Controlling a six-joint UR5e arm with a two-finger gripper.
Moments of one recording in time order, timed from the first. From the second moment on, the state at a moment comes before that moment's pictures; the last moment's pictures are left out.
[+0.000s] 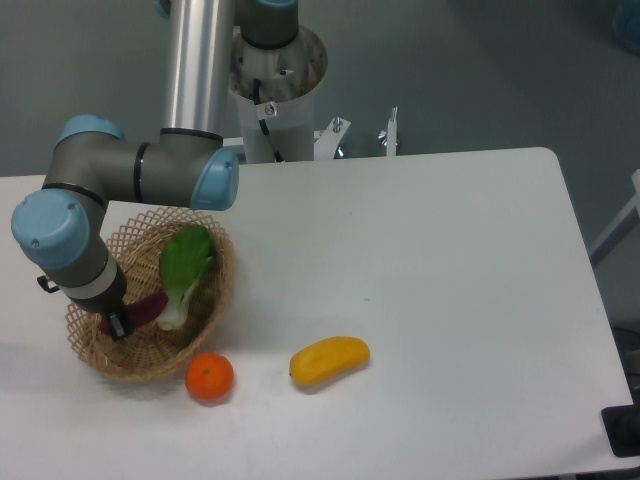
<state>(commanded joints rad) 1.85 -2.05 -1.59 -1.09 1.56 0.98</state>
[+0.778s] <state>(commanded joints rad) 1.90 -2.04 -1.57 -1.00 1.56 0.95</state>
